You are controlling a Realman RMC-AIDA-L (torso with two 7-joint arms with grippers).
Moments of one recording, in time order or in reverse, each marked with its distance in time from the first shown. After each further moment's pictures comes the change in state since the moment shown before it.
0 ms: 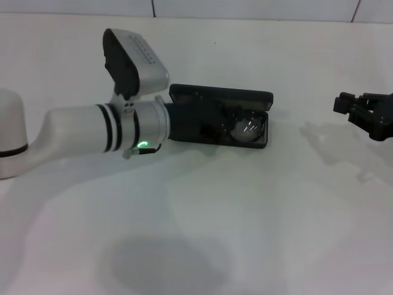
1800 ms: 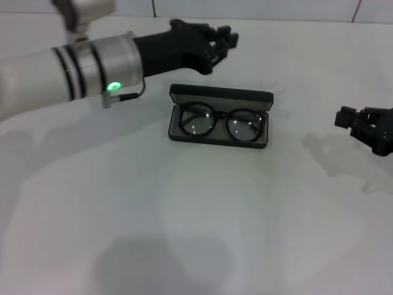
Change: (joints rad) left arm 0.131 0.058 -0.096 0.379 0.072 0.065 -0.257; right arm -0.026 -0.002 0.000 0.021 -0.003 -0.041 -0.009
